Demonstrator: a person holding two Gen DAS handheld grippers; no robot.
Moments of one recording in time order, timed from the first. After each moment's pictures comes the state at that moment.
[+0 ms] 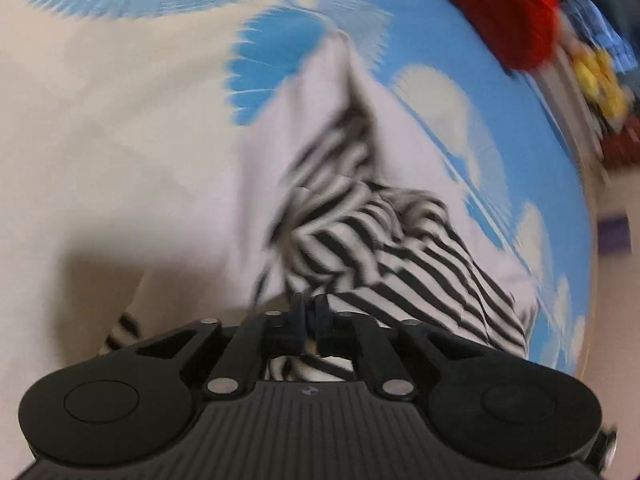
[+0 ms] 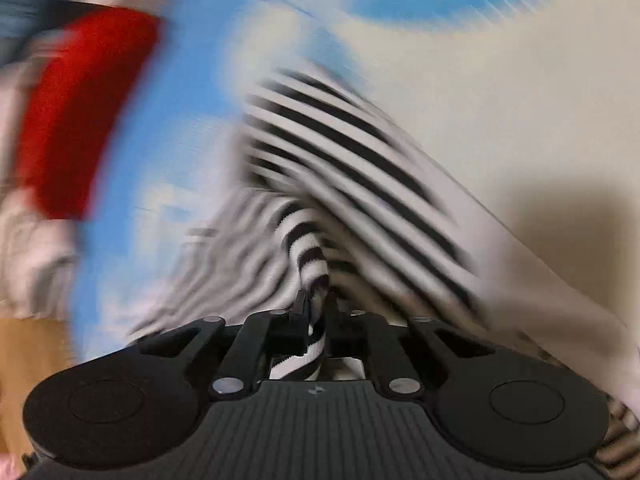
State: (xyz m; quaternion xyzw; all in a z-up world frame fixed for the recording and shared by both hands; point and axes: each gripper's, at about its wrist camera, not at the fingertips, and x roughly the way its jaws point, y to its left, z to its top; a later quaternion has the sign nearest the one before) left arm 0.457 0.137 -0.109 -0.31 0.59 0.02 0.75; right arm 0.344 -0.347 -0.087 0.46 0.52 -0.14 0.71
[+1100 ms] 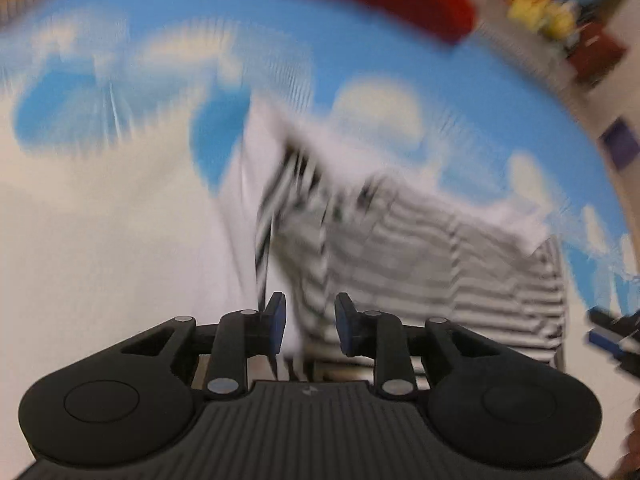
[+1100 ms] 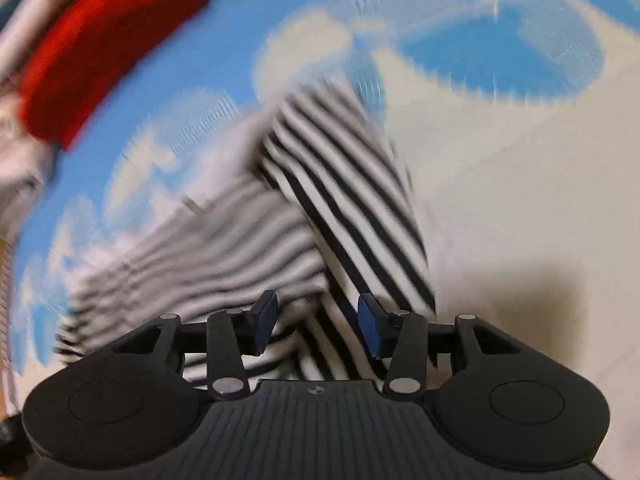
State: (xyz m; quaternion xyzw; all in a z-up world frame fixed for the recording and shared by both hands) left arm 0.422 0.076 -0.044 -0.11 0.49 -0.03 0.86; right arm 0.330 -0.337 -0.034 0.29 0.49 -0.09 0.82
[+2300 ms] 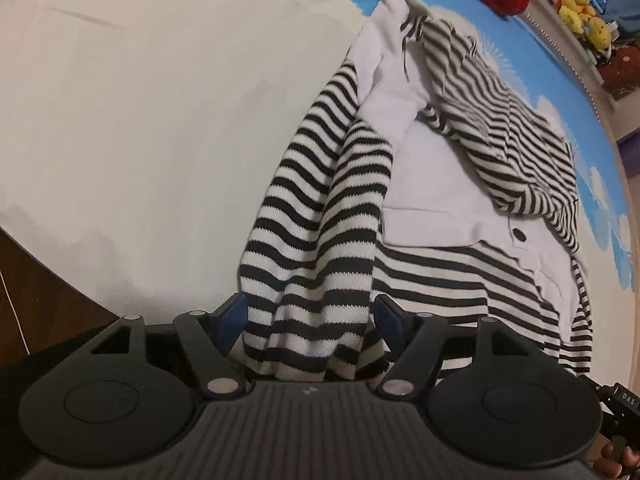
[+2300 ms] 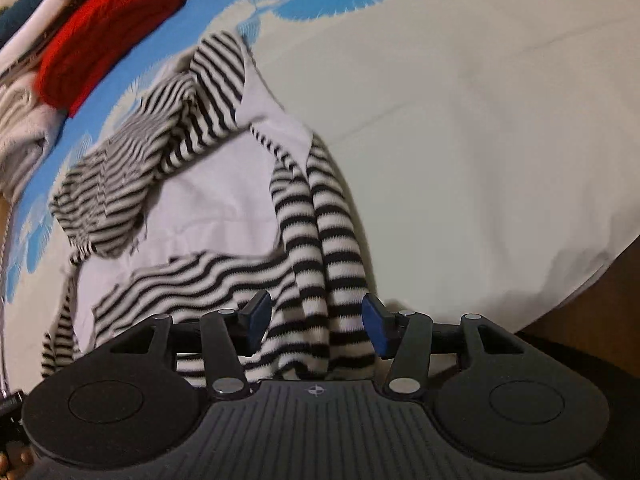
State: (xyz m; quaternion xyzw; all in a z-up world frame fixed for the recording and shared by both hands) left arm 0.198 0.145 -0.088 -0.20 0.60 0.02 0.78; right arm 0.074 -0.357 -0.047 0.28 0.52 -0.11 0.80
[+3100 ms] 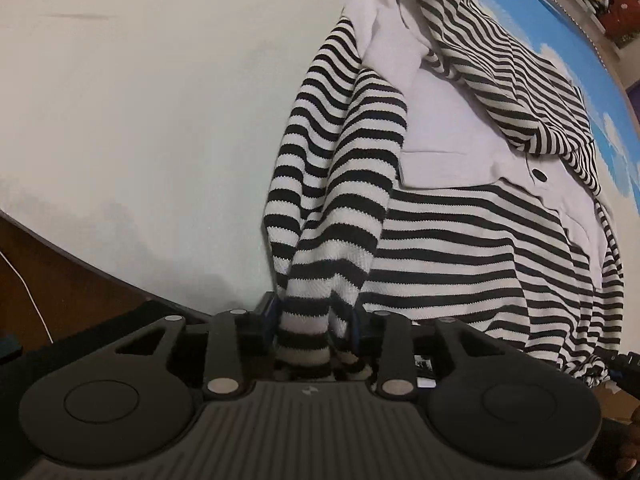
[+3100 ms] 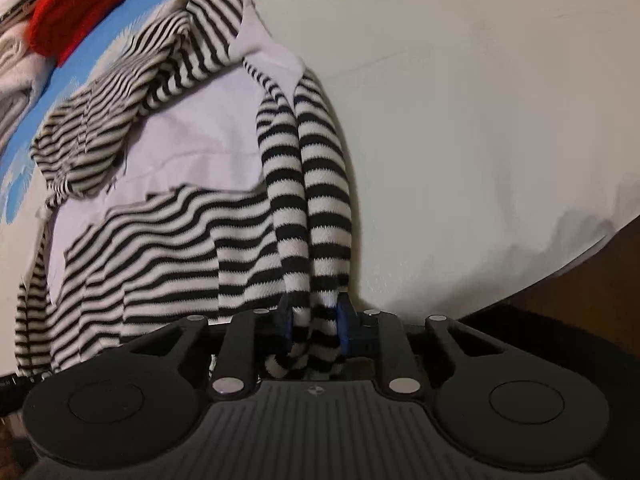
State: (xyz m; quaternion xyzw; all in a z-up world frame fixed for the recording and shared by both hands) left arm 0.178 0.140 -0.094 -0.14 0.62 0.01 0.77; right arm 0.070 -0.341 -0.063 0.24 0.58 -0.09 0.77
